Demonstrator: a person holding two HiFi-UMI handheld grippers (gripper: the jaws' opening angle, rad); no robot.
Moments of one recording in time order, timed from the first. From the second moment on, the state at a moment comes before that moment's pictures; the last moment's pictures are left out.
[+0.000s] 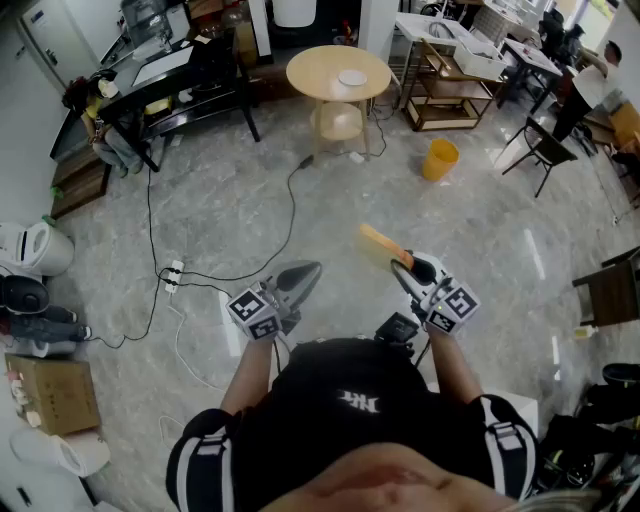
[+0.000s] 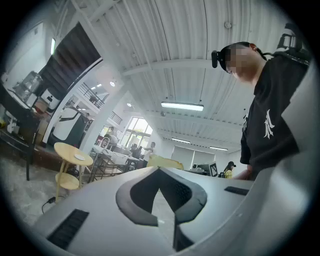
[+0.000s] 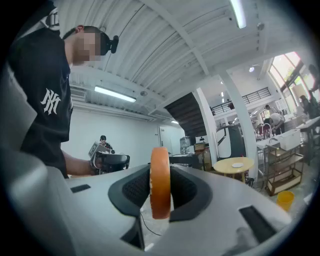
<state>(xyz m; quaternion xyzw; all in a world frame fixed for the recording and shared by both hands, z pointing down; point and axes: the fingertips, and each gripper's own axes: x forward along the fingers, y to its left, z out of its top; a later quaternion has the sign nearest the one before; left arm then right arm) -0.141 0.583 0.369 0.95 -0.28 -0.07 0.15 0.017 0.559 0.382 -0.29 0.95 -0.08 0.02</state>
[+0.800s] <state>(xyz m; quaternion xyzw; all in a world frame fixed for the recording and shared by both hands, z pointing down) -0.065 0.591 0.344 0.93 -0.30 -0.11 0.16 0.082 0.569 0.385 -0.30 0.95 -0.08 0.00</state>
